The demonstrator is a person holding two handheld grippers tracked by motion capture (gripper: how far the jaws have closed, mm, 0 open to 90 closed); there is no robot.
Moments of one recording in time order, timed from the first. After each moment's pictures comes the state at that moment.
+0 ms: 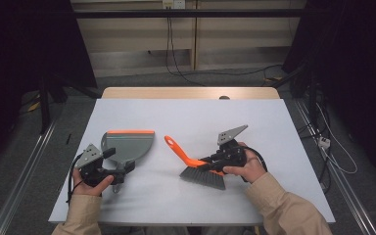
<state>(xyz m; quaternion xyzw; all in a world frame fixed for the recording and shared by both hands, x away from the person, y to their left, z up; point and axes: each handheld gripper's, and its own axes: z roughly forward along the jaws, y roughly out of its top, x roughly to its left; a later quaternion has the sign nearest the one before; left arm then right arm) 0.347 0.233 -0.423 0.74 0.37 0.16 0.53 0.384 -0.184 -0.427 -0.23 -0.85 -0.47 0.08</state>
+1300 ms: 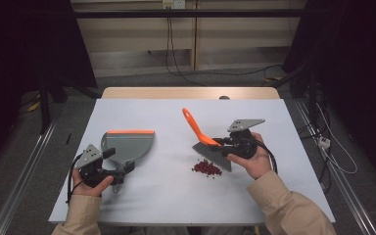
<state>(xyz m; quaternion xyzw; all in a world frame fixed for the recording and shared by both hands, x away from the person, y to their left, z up) 0.346 0.233 -0.422 0.75 0.37 0.17 0.53 0.377 -0.207 -0.392 -0.36 -0.81 -0.45 -0.11</state>
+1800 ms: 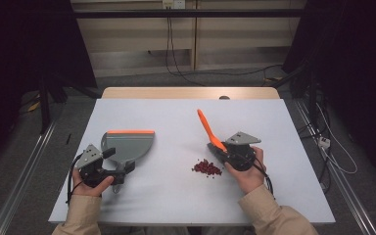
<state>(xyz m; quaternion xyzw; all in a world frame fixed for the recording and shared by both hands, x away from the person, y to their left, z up) 0.345 0.232 -0.420 0.75 0.37 0.17 0.53 0.352 -0.187 -0.419 -0.44 -0.77 -0.39 -0.25</state>
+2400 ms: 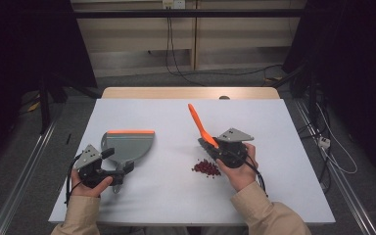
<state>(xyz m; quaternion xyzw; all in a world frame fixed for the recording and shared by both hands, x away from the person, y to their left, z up) 0.342 0.233 -0.417 0.75 0.37 0.17 0.52 0.355 -0.172 -0.403 -0.43 -0.76 -0.42 -0.25</state>
